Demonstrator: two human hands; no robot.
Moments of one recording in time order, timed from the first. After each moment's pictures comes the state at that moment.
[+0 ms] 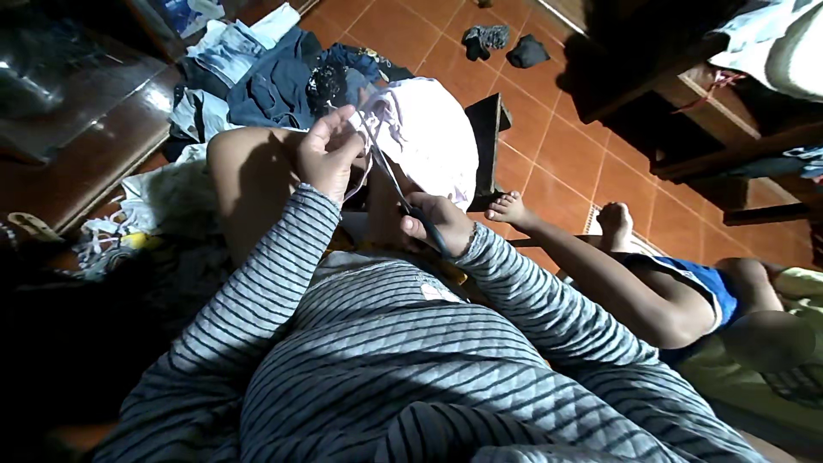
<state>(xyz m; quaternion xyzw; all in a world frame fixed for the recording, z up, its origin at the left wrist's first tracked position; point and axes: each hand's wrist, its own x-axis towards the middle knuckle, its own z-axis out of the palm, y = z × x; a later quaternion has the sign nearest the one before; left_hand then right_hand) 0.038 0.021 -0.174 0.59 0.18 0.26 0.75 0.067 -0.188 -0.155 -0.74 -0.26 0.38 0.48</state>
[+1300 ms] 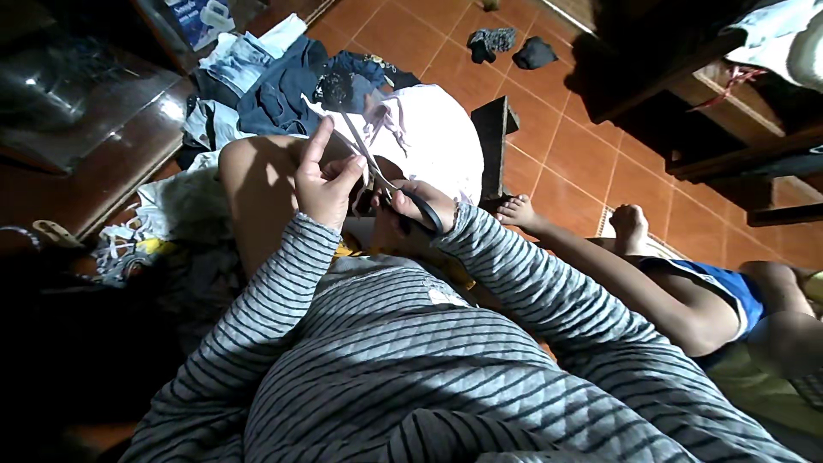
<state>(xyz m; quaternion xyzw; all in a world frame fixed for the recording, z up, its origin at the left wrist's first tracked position) 0.008 0.018 -0.175 0.55 0.13 0.30 0.77 0.087 -0.149 -0.144 -0.66 -0.30 0.46 0.52</state>
